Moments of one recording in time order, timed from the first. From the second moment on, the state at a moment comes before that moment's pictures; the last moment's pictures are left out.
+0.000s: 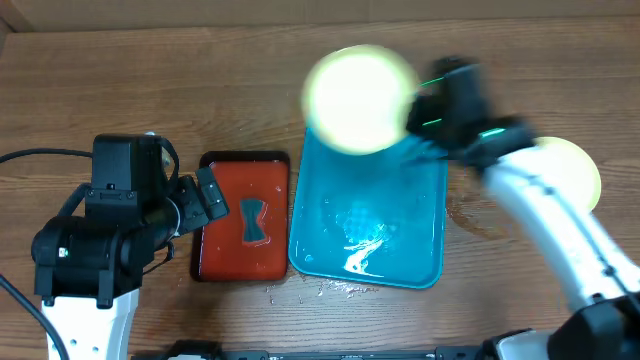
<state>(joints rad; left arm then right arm) -0.08 1.11 1.45 -1.40 -0.04 -0.47 0.21 1.56 1.33 -0.65 -0.09 0.62</state>
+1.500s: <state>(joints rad) -0.08 1.19 1.45 -1.40 -0.04 -0.47 0.11 1.07 1.36 -1.03 -0.49 0.28</state>
